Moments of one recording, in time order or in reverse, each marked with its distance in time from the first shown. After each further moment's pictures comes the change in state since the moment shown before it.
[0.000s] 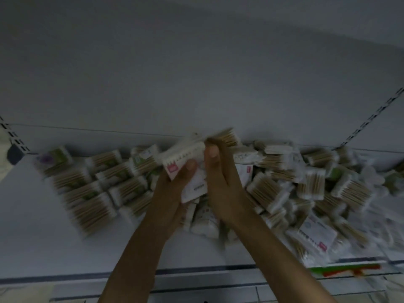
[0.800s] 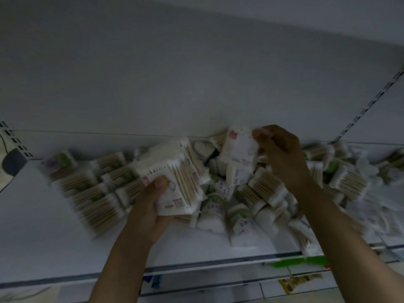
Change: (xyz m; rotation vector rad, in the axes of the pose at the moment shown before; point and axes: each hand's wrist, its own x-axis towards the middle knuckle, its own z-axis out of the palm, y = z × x) left_hand -0.007 0.004 -0.056 -0.326 -0.197 0.000; right_hand 0.029 0.016 -0.097 -0.227 0.159 0.085
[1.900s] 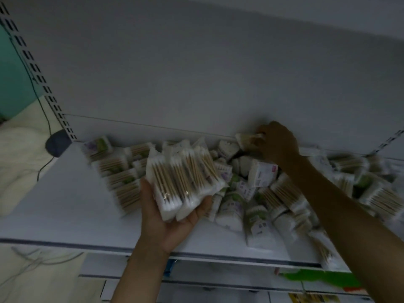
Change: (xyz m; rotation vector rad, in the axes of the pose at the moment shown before) left_hand -0.038 -0.009 -0.021 -0.298 -0.255 -0.092; right_hand 0.067 0.036 0.043 -0.943 -0.286 -0.056
